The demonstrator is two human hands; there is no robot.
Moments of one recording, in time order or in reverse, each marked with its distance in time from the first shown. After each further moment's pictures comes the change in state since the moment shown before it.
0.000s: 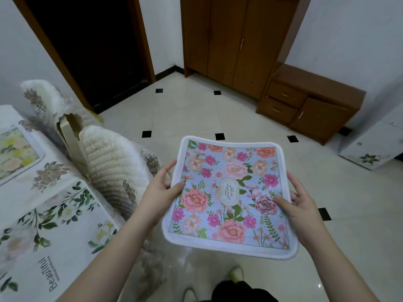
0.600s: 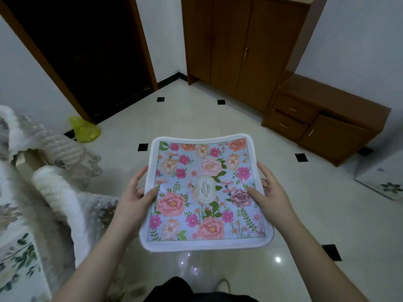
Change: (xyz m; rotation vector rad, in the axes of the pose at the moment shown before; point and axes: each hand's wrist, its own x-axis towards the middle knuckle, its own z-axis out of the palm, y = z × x) left_hand 0.173 0.066 0.064 -0.123 0.249 -0.019; right_hand 0.254 -0.065 -0.030 -0.226 -0.201 -0.123
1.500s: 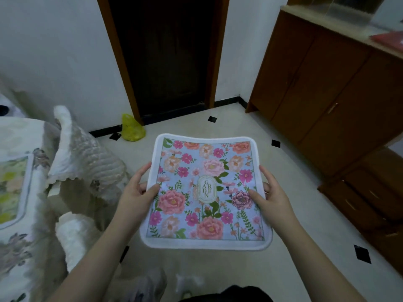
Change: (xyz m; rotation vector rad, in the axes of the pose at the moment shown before) left_hand 0.249 0.096 -0.146 -0.032 0.344 0.040; right_hand 0.331 -0.131 0.201 -0.184 -0.312 -0.077
